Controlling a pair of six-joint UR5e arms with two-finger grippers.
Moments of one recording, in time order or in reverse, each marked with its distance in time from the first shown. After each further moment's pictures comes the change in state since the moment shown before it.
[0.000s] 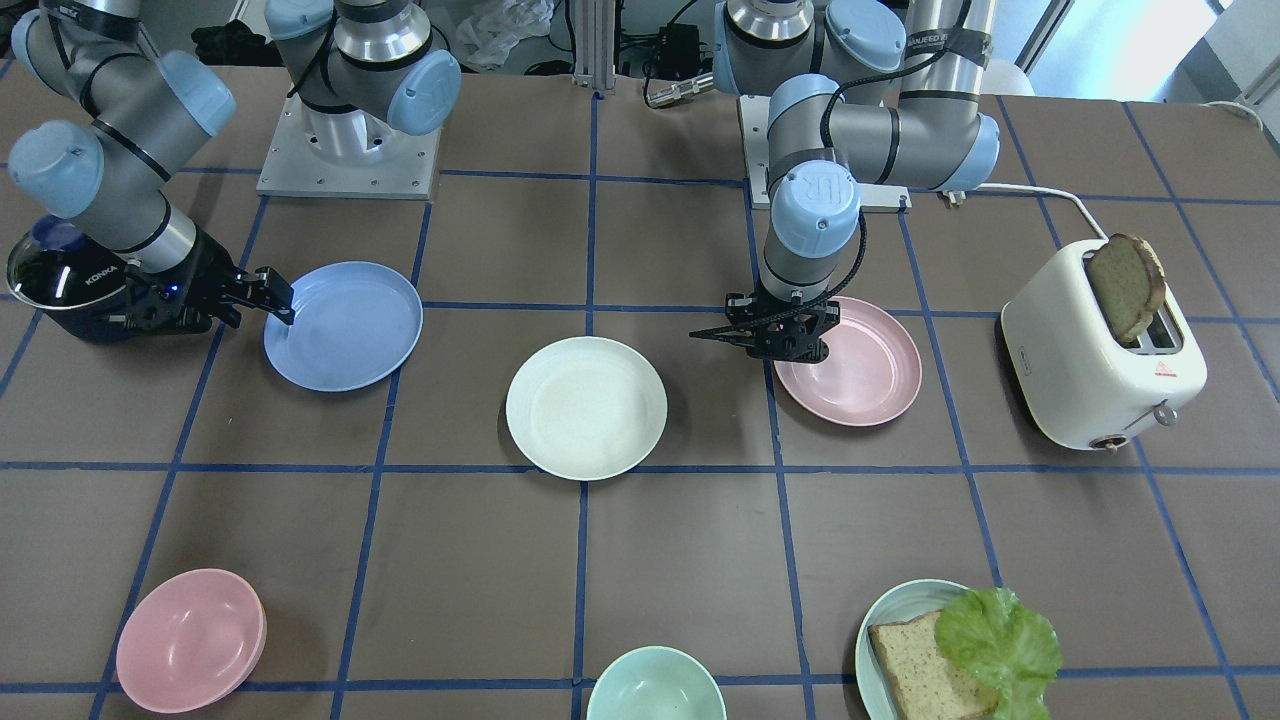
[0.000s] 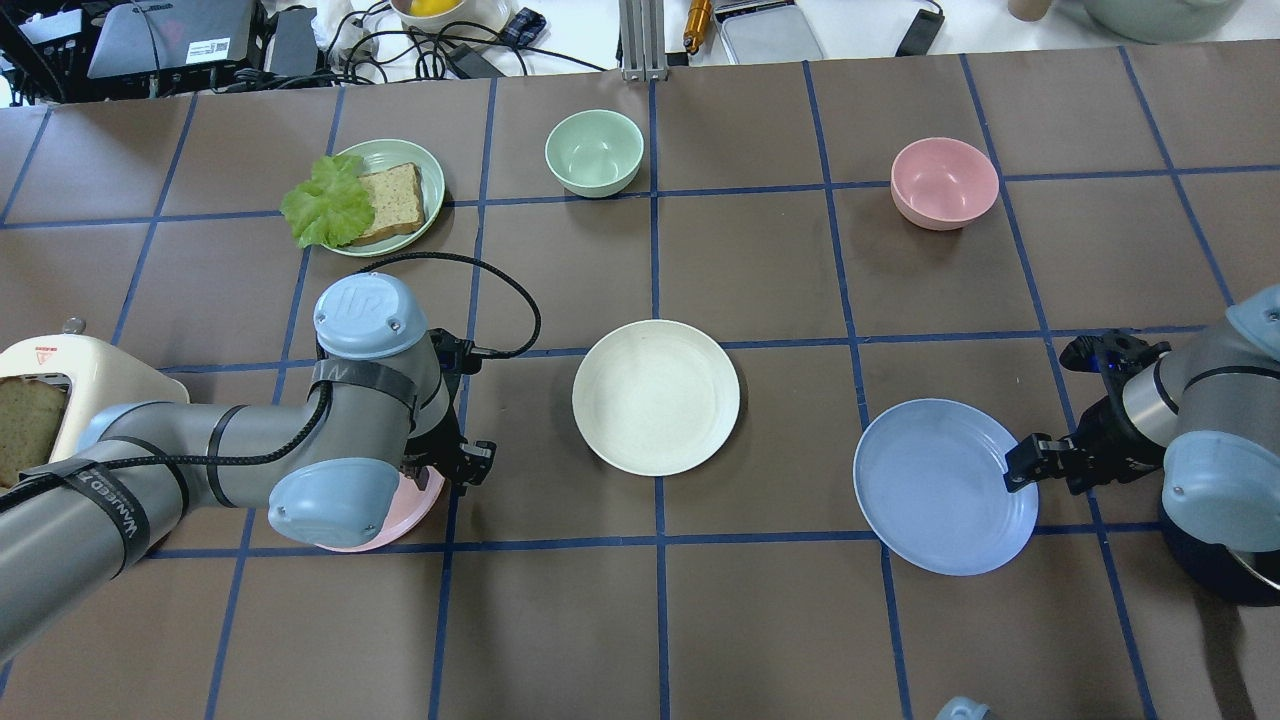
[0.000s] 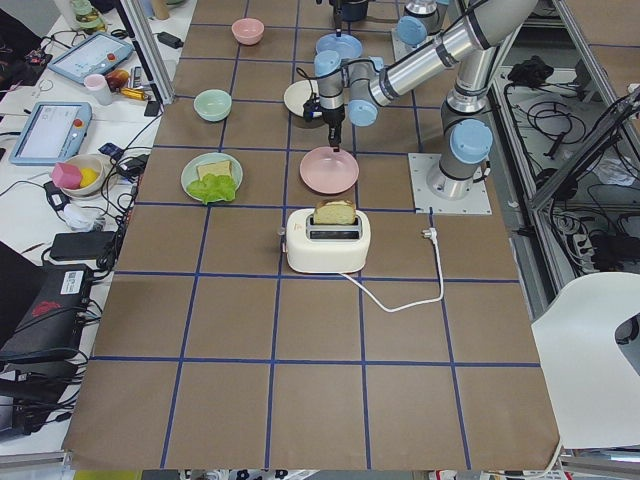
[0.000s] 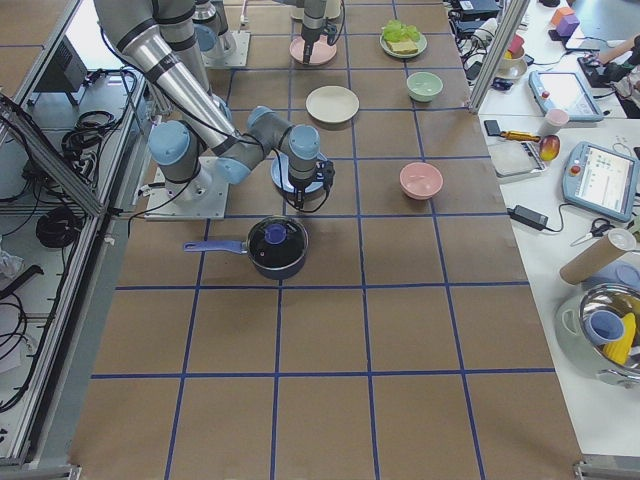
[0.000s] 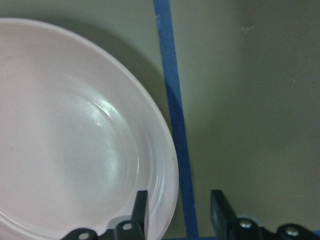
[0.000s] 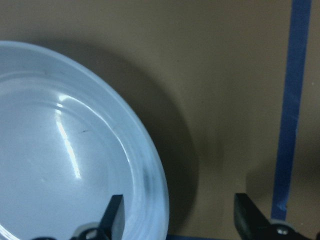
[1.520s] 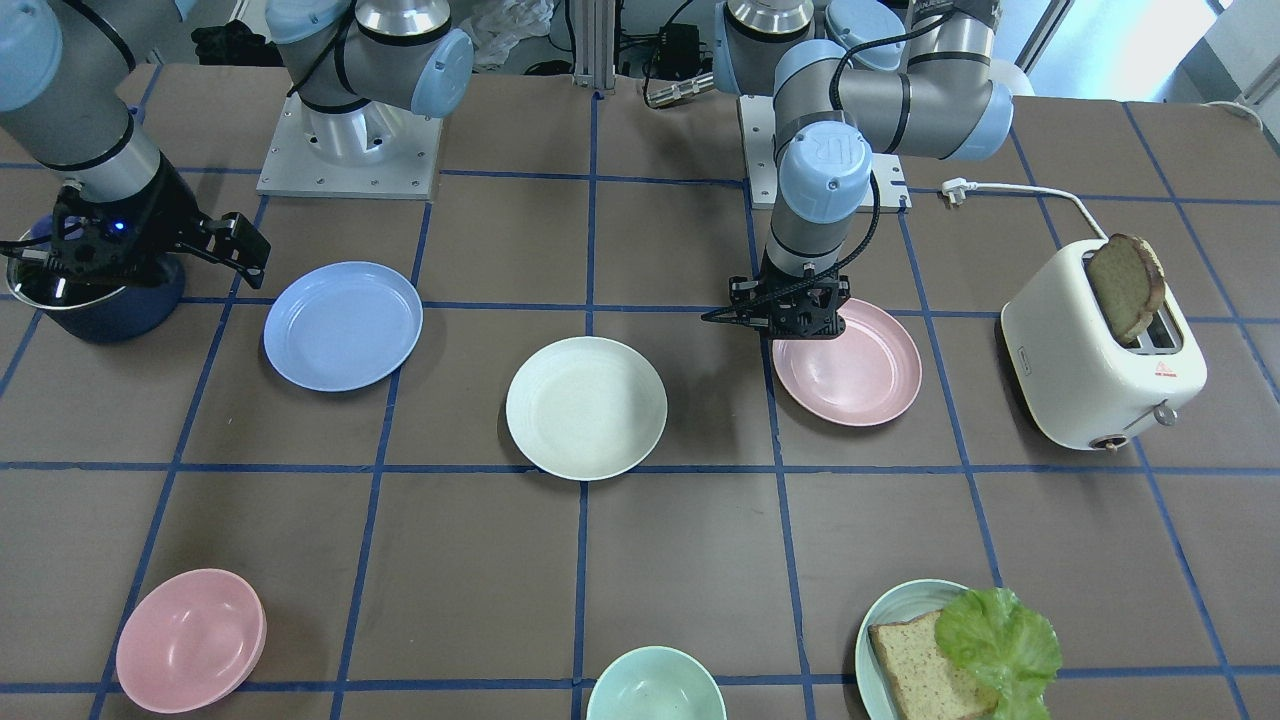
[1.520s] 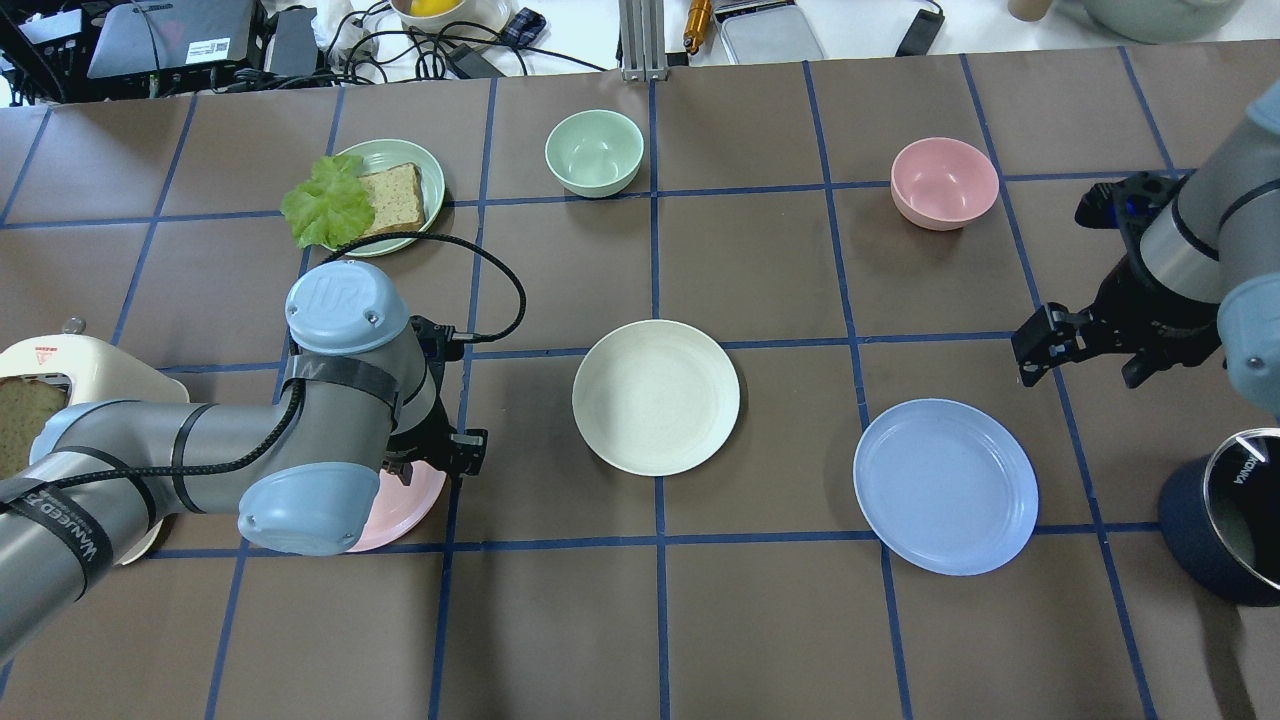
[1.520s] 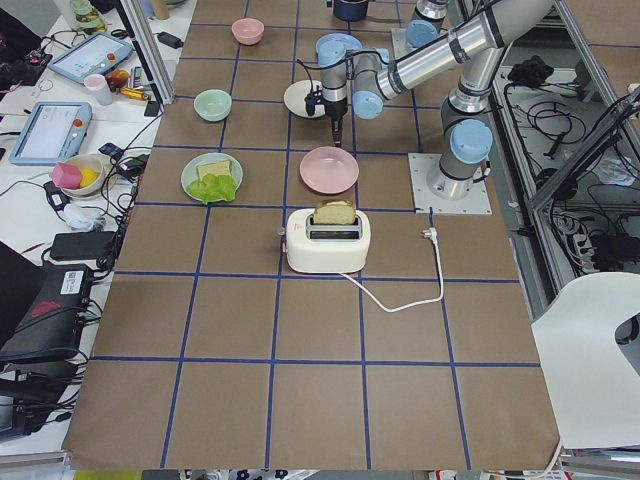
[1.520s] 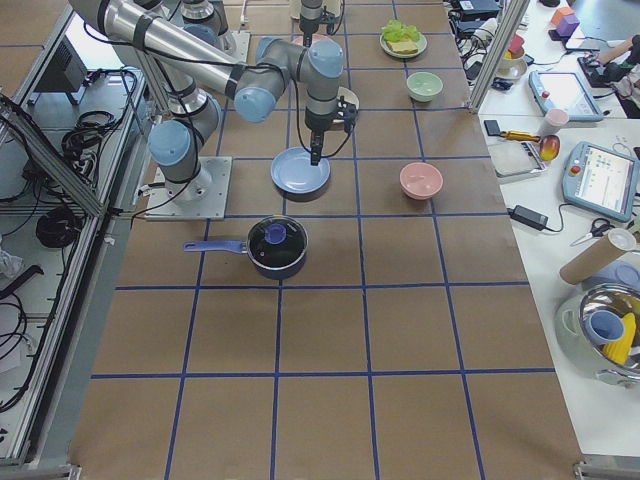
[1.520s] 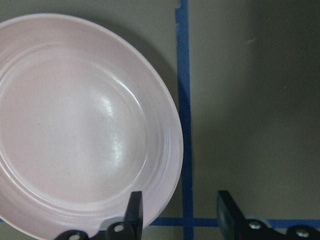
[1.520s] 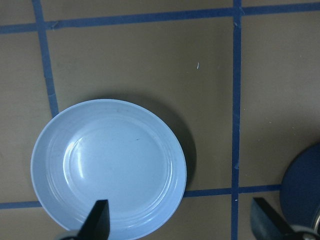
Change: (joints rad) left arm -0.001 0.075 0.004 -0.064 0.001 -0.084; right arm 0.191 -0.159 -0.248 0.301 -0.123 0.246
